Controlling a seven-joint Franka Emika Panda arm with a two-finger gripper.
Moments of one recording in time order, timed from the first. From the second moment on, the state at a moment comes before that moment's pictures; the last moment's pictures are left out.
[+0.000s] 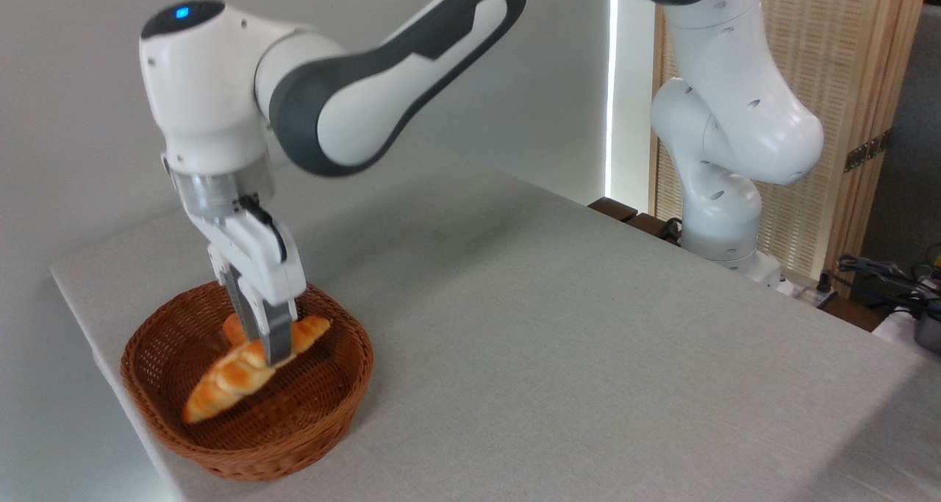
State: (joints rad) arm -0.11 0.31 -0.08 -1.58 -0.08 1.99 0.60
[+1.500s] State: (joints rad) arm -0.18 -0.13 -0.09 -2.00 -0.10 1.73 0.60
